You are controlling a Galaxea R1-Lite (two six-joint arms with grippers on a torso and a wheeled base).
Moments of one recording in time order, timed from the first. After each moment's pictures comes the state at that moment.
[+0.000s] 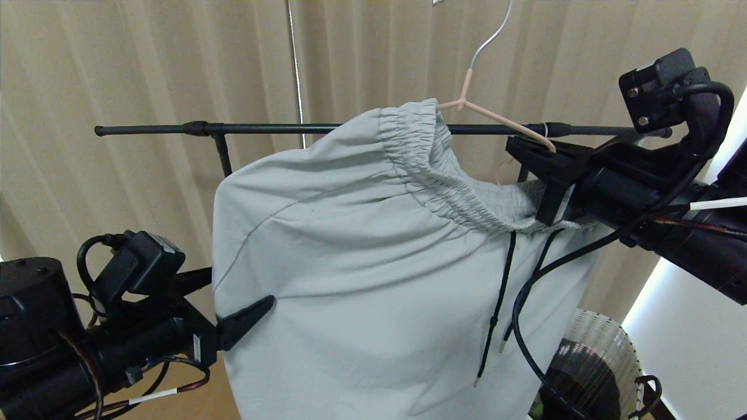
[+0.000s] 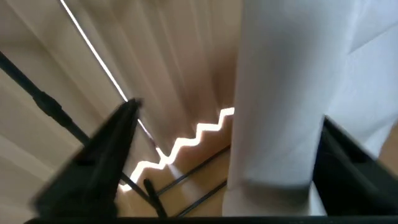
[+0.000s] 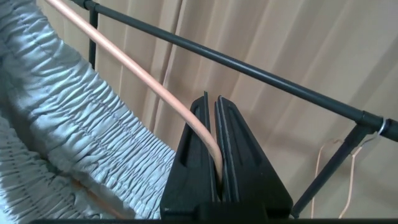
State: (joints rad) left arm -0.29 1.45 -0.27 -0.96 -0.25 0.23; right arm 0.57 1.49 -0.81 -0.79 -0.08 -0.19
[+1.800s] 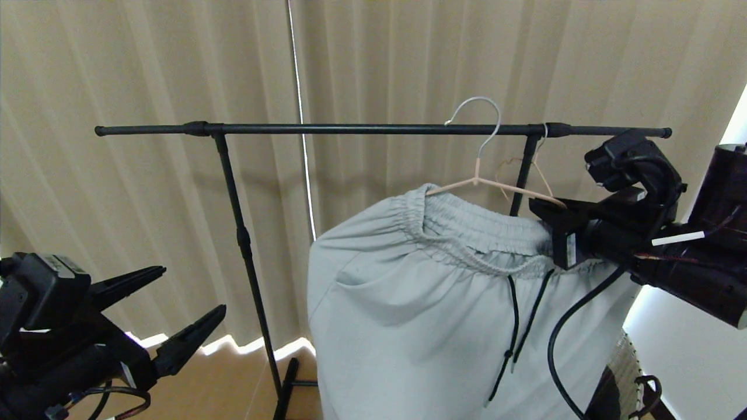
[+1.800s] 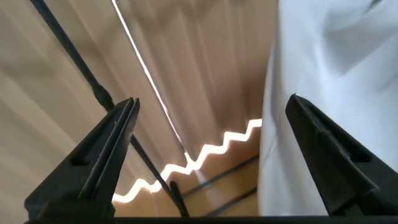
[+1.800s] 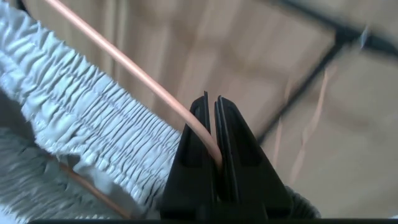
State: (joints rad) left arm -0.17 1.24 -0.13 -1.00 -0.25 0.26; right arm 0.44 1.49 -0.71 -0.61 -0.15 -0.23
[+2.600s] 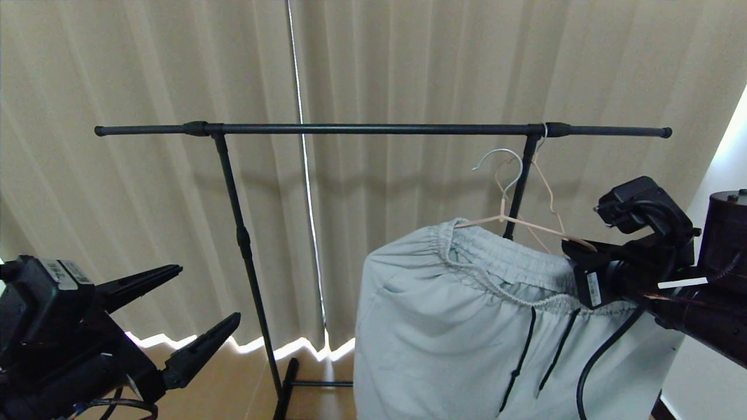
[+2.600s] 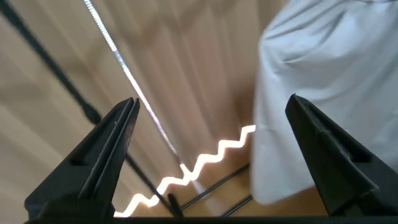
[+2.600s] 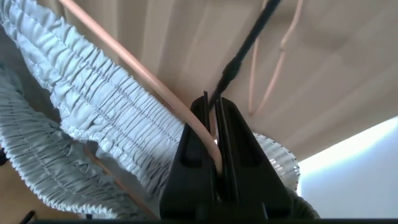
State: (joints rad) left arm -0.27 1.22 -0.13 -1.00 -0.25 0.28; right arm 0.42 1.44 -0.59 -0.53 -0.33 -0.16
